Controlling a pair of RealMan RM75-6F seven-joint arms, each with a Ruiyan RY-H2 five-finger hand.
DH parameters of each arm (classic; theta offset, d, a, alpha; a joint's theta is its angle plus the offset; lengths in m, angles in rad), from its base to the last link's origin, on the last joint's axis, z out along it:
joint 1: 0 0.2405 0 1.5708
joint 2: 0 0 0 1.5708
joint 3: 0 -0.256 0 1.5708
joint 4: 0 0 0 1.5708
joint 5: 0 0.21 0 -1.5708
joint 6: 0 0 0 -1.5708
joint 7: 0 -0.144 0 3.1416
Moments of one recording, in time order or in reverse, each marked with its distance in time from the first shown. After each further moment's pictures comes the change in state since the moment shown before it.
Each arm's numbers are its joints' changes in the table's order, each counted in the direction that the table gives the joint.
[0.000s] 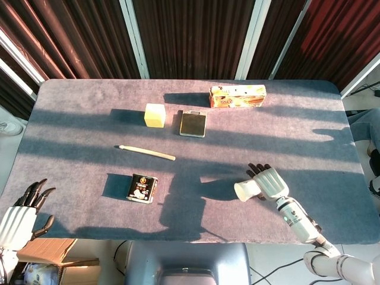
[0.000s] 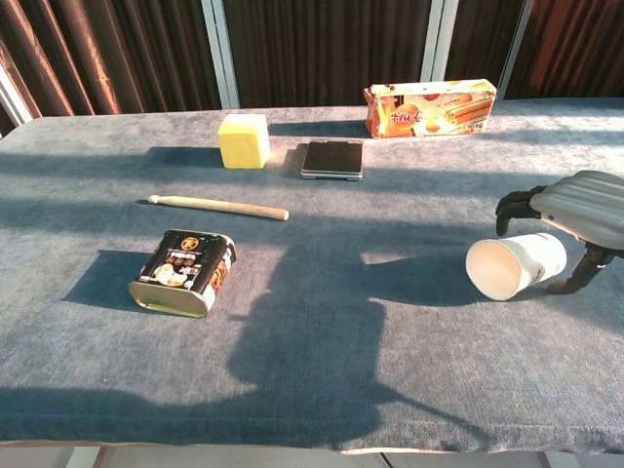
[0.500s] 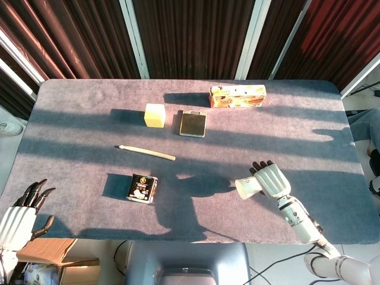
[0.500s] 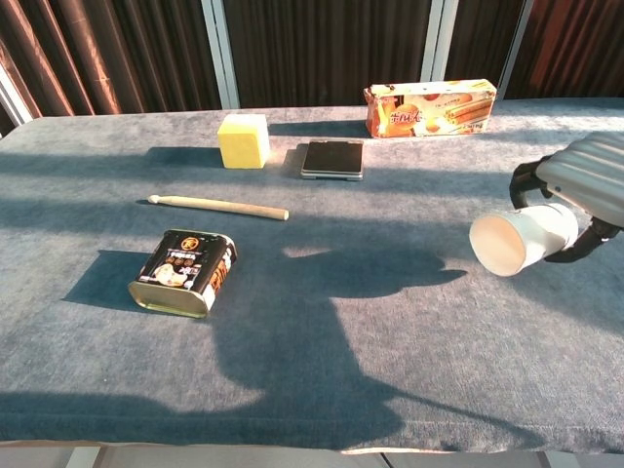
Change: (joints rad) left arm 0.002 -0.001 -0.001 -0.002 0.001 0.003 0.001; right arm -0.017 0.023 -0.004 0.050 -0.088 0.200 0.060
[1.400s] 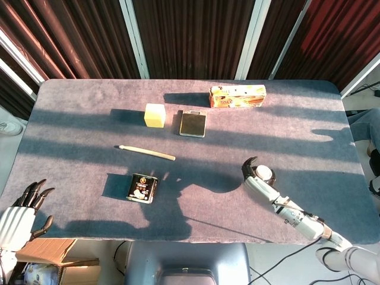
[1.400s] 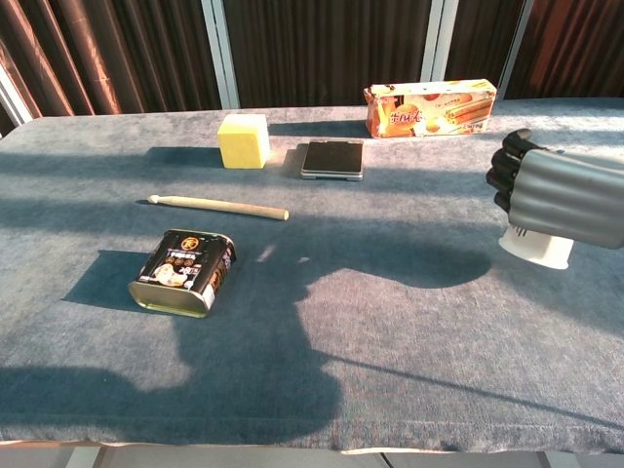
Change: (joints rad) left arm 0.002 -0.003 0.000 0.000 0.001 0.005 0.009; right arm 0.076 -0.090 0.047 -0.005 -0.274 -0.088 0.984
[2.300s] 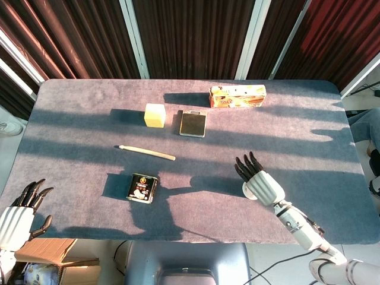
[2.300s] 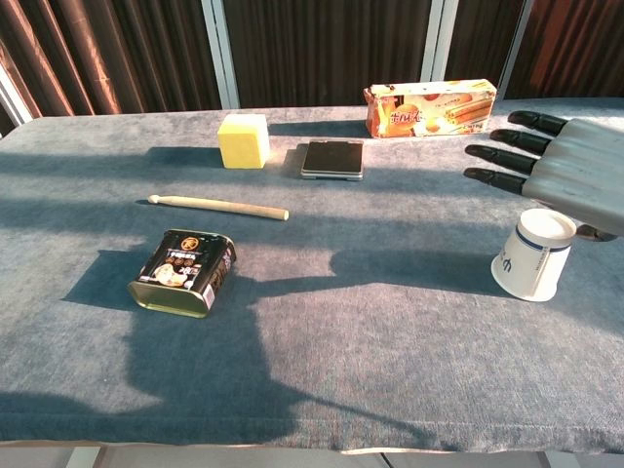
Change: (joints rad) left arm 0.001 -0.002 0.002 0.002 -0.002 0.001 0.006; right arm -0.086 -0.069 -0.053 -0.313 0.246 0.008 -0.288
